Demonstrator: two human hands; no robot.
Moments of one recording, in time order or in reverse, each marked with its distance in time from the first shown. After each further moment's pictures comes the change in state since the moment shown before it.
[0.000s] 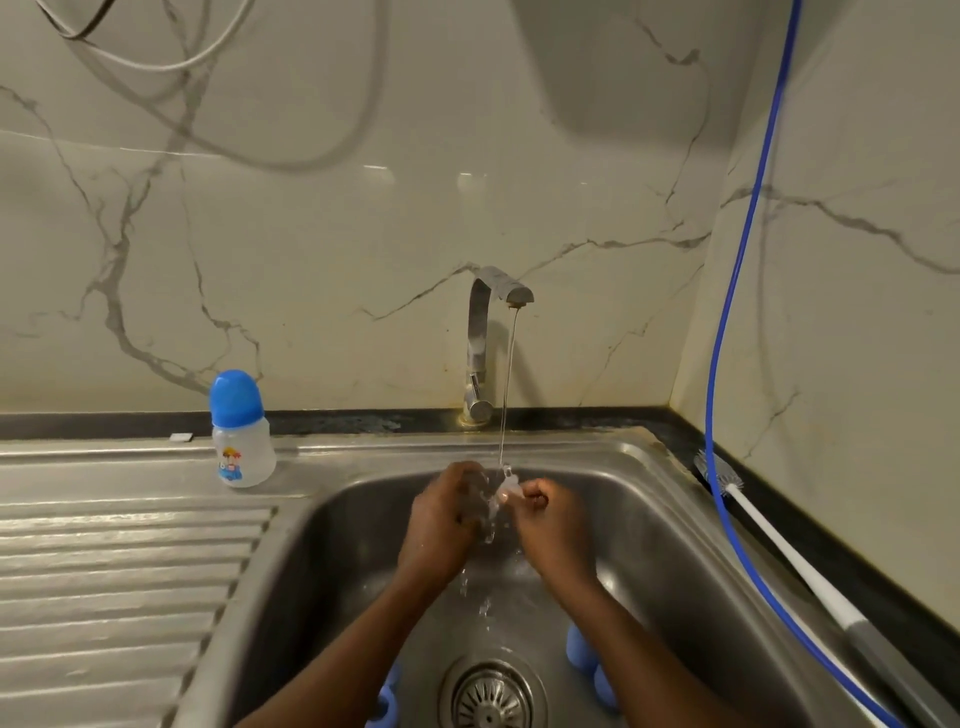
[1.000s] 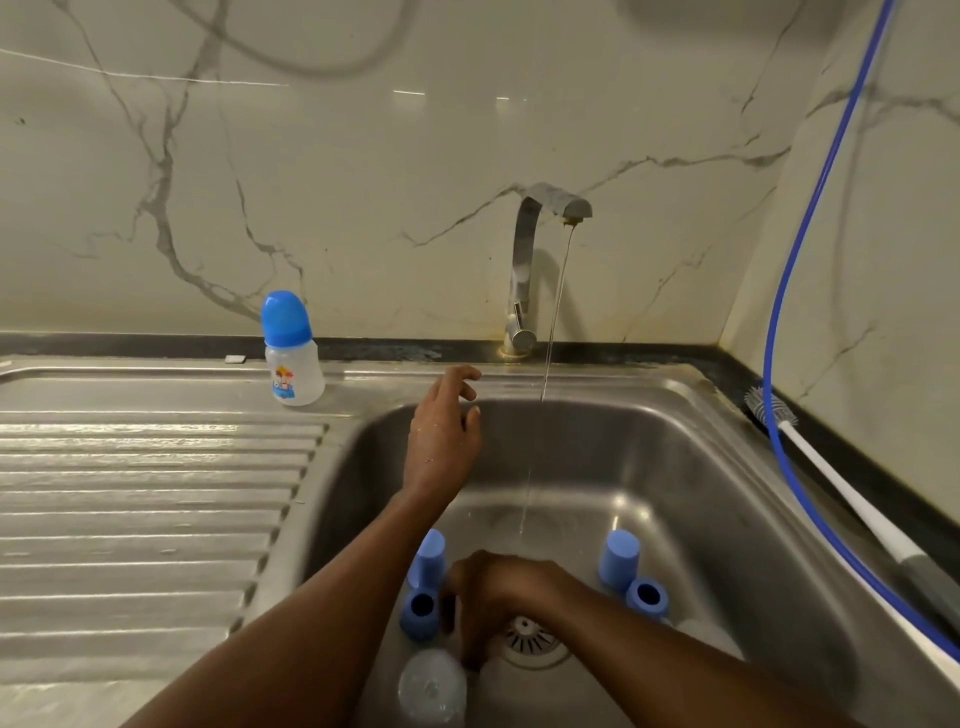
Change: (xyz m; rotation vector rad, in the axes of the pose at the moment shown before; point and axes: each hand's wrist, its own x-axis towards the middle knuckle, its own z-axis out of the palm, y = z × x) left_hand 0.004 -0.016 -0.027 0.194 0.225 0.104; right_hand -0.084 -0.016 0.060 -0.914 -1.158 -0.192
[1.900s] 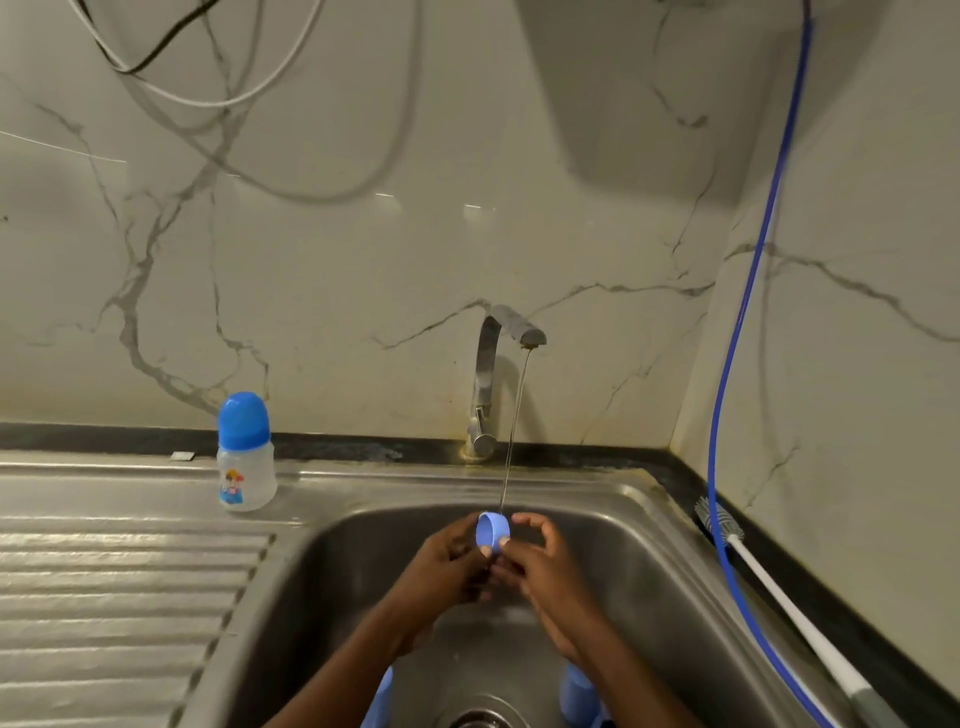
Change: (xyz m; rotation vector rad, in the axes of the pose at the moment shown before) left_hand -0.010 0.012 0.019 -0.715 -0.562 -0.379; right_hand -0.025 0.077 -0.058 1.550 0.881 -0.116
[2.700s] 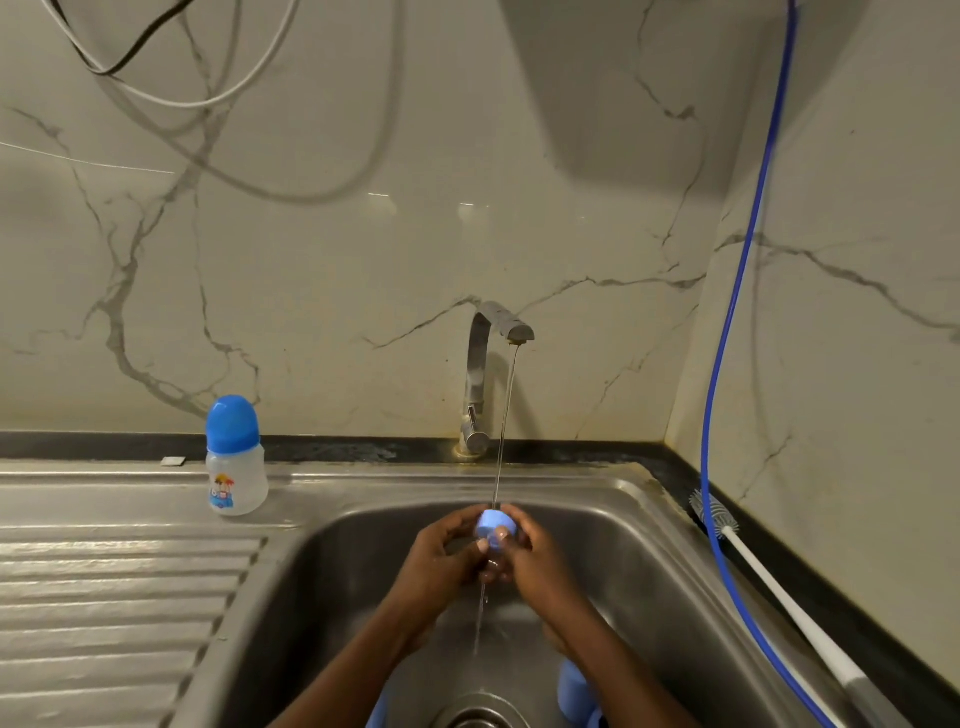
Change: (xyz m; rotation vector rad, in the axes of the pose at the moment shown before) left_hand -0.003 0.007 0.011 -0.027 0.091 0.122; right_hand 0.026 0.020 -0.003 -0.335 0.039 -0.151
